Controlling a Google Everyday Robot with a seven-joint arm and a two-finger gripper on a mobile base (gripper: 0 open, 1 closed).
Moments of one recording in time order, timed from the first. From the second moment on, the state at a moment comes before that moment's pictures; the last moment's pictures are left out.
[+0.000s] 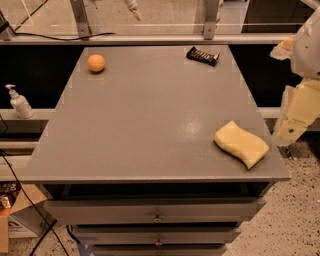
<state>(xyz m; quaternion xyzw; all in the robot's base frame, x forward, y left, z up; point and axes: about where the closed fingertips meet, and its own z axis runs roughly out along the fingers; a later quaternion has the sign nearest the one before) 0.443 -0.214 0.978 -0.60 0.78 -0.03 0.17</state>
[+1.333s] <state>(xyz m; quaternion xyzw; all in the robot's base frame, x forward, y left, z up) 0.544 -0.206 0.982 -0.55 0.77 0.05 0.32</state>
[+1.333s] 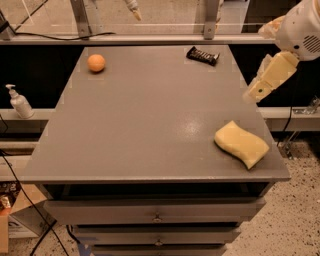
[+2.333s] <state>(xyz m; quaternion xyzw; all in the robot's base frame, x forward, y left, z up) 0.595 -0.165 0.956 -0.51 0.75 0.17 0.38</state>
